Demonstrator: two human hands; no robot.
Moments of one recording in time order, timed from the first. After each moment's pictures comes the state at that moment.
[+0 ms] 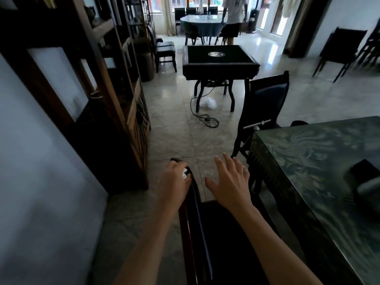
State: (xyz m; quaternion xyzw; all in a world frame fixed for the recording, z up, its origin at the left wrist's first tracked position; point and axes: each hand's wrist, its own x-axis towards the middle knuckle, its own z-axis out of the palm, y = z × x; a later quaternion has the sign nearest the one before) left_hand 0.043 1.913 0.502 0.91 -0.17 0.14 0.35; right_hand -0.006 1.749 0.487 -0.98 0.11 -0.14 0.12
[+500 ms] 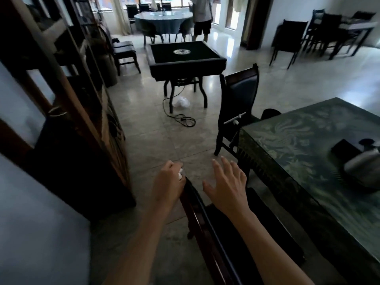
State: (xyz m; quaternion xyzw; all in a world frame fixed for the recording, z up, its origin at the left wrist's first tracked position) left_hand 0.158 1.940 0.488 0.90 -0.28 0.07 0.32; right_hand 0.055 1.792 0.471 -0.96 0.23 -0.13 0.11
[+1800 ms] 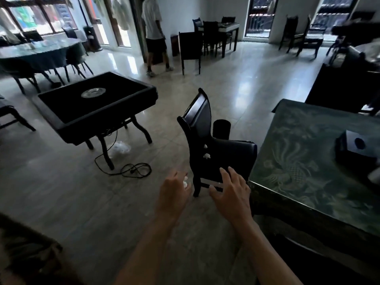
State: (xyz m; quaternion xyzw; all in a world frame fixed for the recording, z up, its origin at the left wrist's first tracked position) left_hand 0.646 1.688 0.515 0.77 -0.54 -0.02 0.34; right_hand 0.488 1.619 0.483 -0.80 0.55 -0.20 0.16
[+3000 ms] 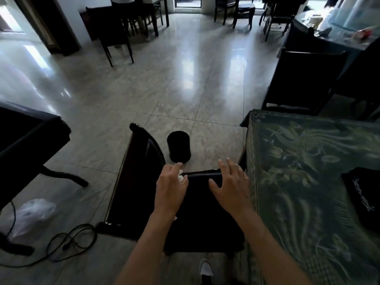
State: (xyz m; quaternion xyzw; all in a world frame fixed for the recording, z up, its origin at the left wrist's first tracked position) left_hand 0.741 1.081 0.452 0.70 -0.62 -0.12 0.32; right_hand 0.558 1.066 0.443 -0.71 0.67 -0.15 0.13
